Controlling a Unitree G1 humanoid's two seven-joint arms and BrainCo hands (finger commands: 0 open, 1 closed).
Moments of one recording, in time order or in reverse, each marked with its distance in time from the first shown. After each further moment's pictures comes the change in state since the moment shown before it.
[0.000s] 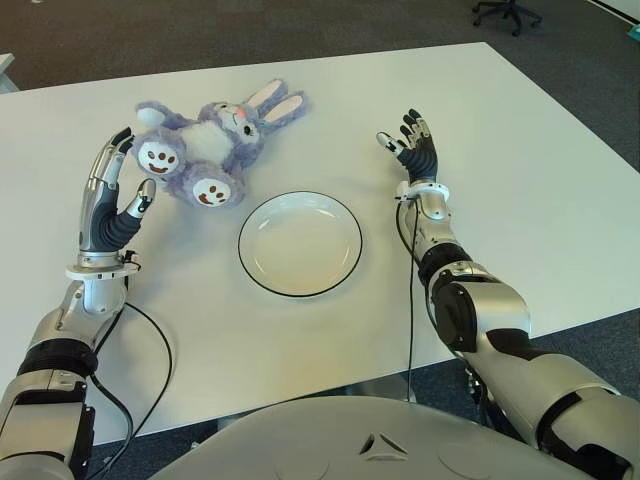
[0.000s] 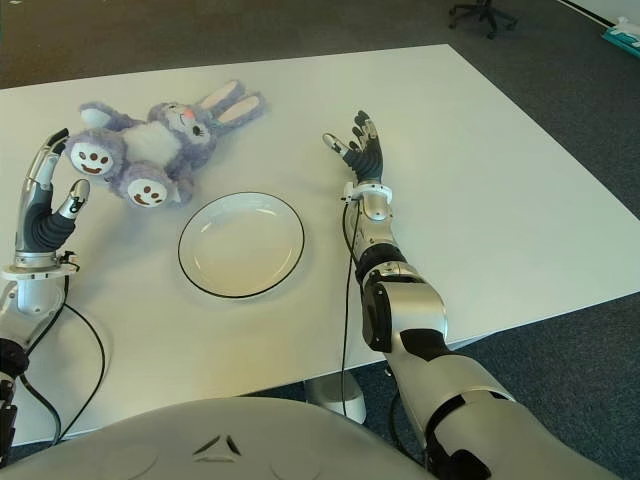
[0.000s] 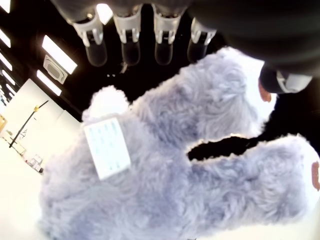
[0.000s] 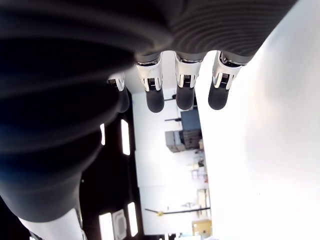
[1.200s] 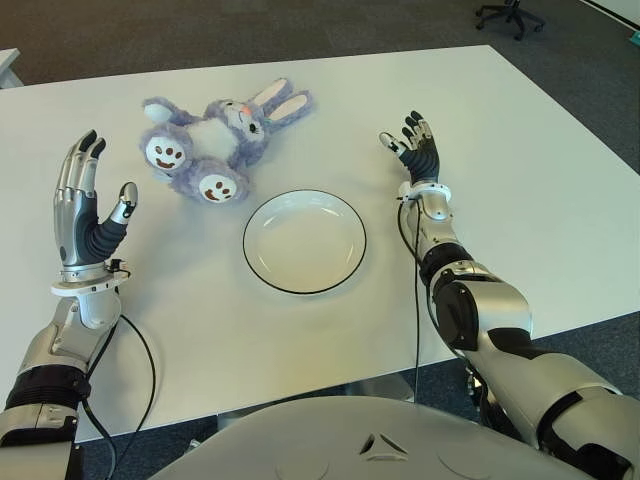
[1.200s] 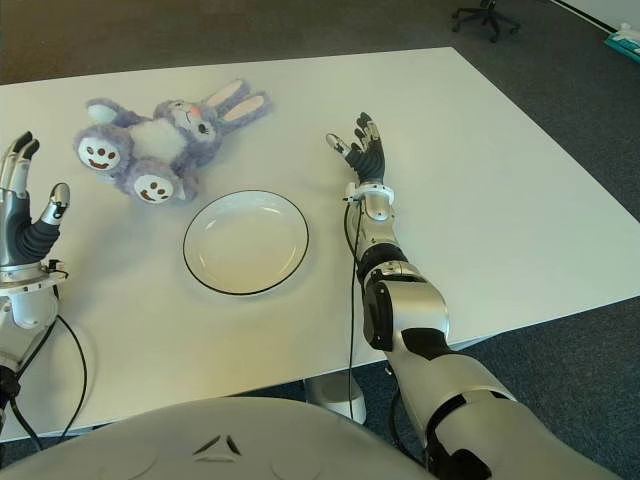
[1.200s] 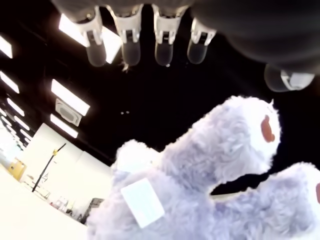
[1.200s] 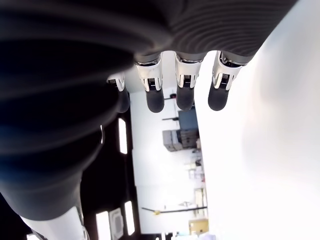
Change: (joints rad) left arm 0.159 0.010 0.049 -0.303 0.059 0.336 0.097; right arm -0.002 0.004 -0.008 0.017 -0.004 0.014 0.001
